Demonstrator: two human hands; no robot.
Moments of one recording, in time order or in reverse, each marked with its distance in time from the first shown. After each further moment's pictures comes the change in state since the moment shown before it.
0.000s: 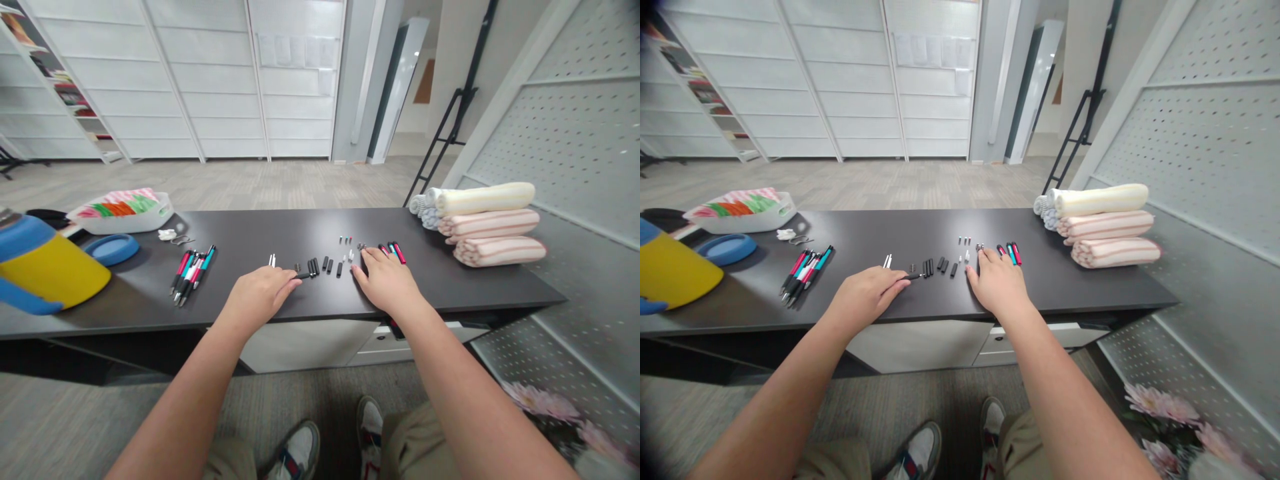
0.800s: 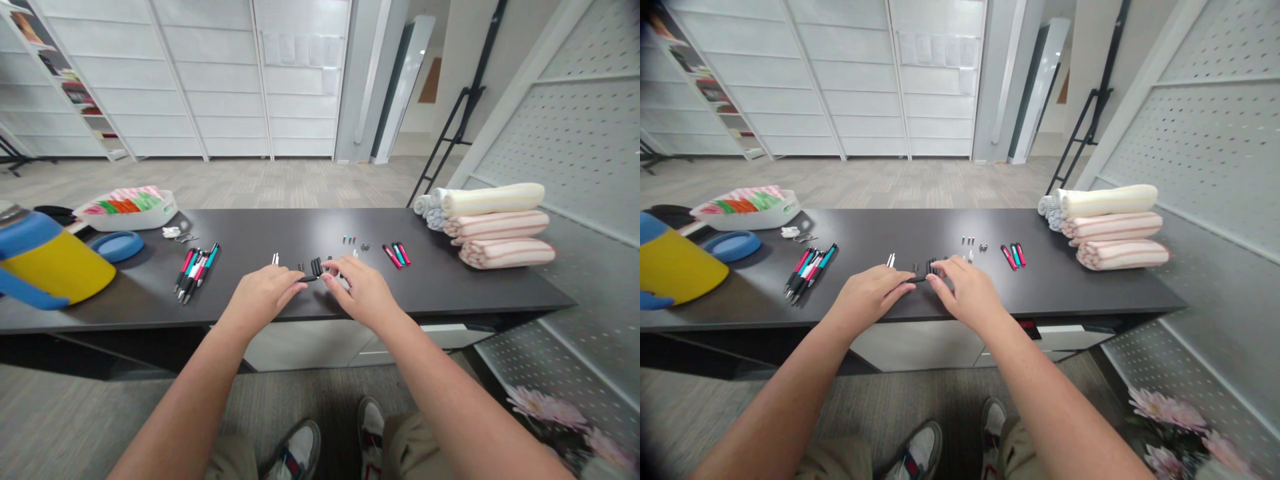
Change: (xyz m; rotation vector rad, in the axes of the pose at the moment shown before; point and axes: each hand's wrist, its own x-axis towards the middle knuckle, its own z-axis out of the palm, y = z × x) left_hand -0.002 0.001 -0.003 -0.038 -0.009 0.049; right_hand -0.017 -0.055 -0.017 0.562 0.198 -0.397
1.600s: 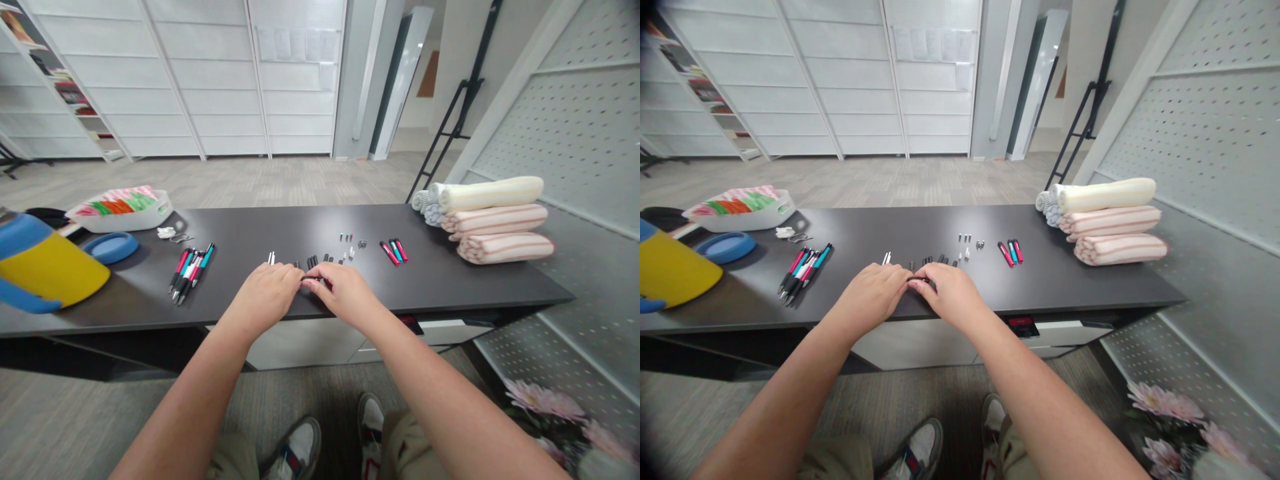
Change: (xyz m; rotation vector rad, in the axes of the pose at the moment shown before) left_hand 0.015 0.016 -0.002 0.173 -0.120 0.082; right_hand 0.011 -0.005 0.021 0.206 -0.077 -0.016
